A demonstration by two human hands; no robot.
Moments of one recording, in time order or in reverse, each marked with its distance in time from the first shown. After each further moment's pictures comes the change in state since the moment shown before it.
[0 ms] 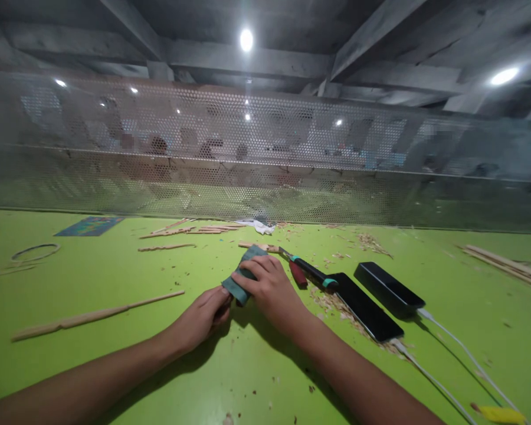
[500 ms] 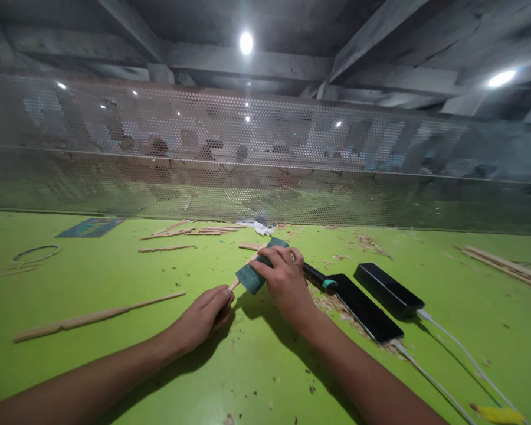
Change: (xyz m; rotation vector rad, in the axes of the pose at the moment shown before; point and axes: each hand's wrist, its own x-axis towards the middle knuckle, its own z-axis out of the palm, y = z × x) left_hand 0.000 -0.003 0.001 -0.006 0.004 -0.027; right_hand 0.000 0.011 -0.010 -0.079 0.126 0.156
